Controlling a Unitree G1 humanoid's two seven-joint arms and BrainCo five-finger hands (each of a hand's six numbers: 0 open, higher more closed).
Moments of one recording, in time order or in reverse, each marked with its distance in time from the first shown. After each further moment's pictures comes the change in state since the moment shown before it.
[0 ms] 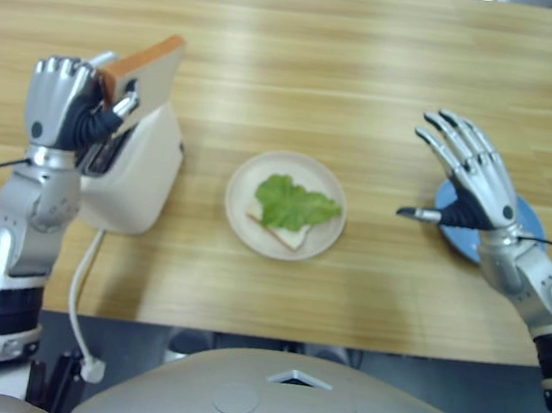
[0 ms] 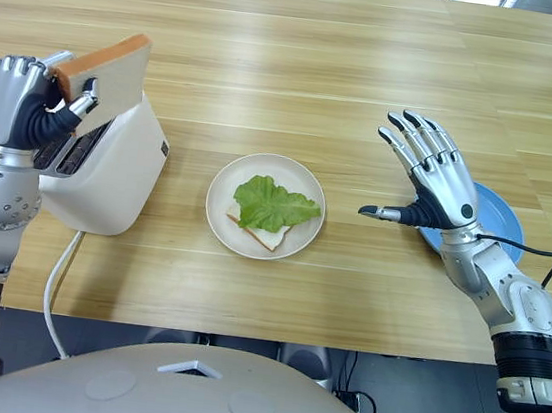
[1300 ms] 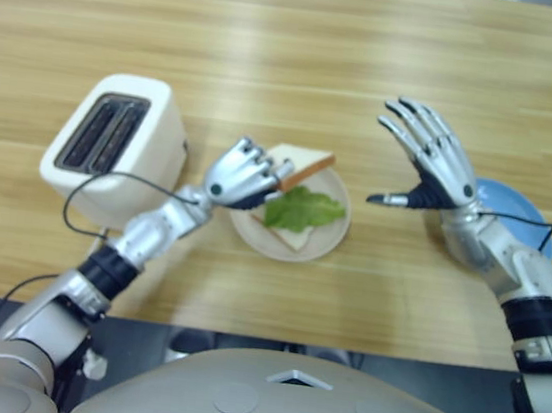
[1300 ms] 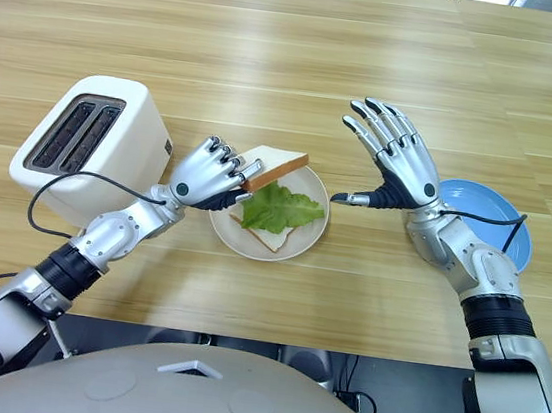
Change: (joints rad) left arm -0.242 -0.061 -0.814 0.367 0.699 0.208 0.524; right arm -0.170 0.061 0.159 0.115 -0.049 -0.027 -0.052
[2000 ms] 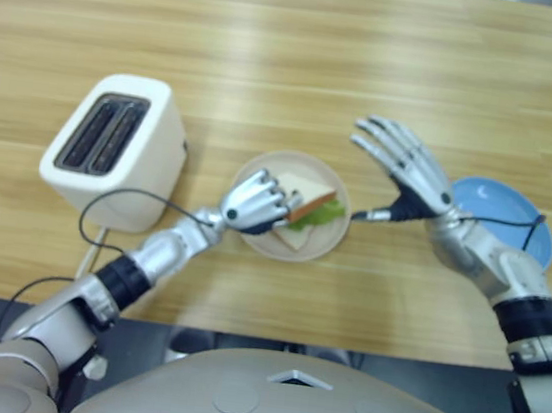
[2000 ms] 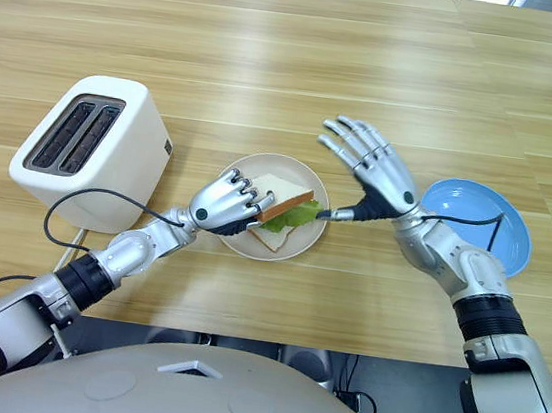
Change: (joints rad) left arm -0.024 -0.039 -0.165 0.126 0.058 0.100 0.005; right arm -0.006 0.012 0.151 -0.003 -0.003 -0.103 0.127
